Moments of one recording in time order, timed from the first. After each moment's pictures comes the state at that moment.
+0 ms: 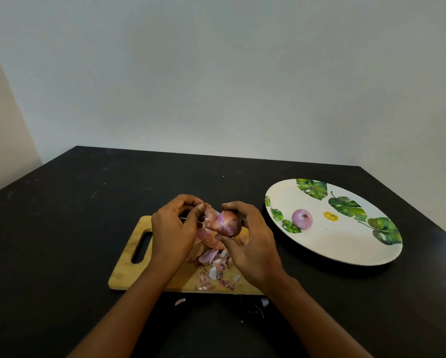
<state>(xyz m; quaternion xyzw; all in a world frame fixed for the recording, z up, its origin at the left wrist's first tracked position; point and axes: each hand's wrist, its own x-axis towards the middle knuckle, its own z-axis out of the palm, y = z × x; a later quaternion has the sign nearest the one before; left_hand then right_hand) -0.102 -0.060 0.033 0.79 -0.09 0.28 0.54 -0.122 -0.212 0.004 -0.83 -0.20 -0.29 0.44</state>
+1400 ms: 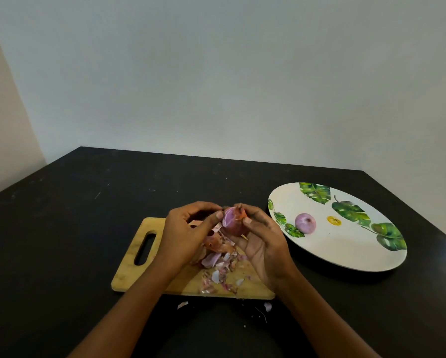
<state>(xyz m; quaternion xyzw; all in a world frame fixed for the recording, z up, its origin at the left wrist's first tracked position) -0.106 -0.059 0.038 0.75 -0.17 0.16 0.62 -0.122 -0.212 0.023 -0.48 -0.09 -0.01 0.88</state>
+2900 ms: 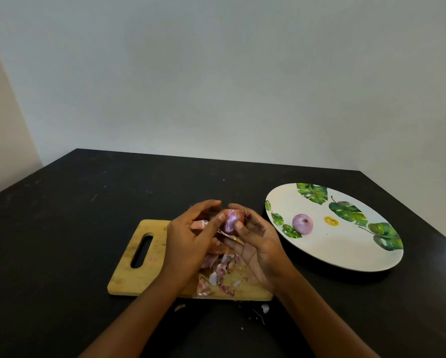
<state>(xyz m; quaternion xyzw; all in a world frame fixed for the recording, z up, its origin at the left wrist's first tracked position) -0.114 -0.073 0.031 0.75 -0.16 0.22 0.61 -0.121 -0.214 0.024 -0.50 -0.07 0.03 0.86</state>
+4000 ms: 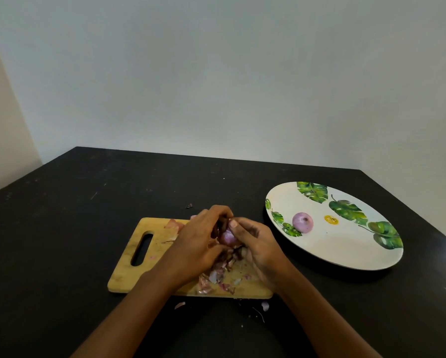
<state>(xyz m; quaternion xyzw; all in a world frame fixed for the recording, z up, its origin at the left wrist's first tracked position) -0.103 -0.063 0.024 0.85 -0.32 0.15 0.40 -0.112 -0.219 0.007 -0.67 -0.08 0.01 0.74</state>
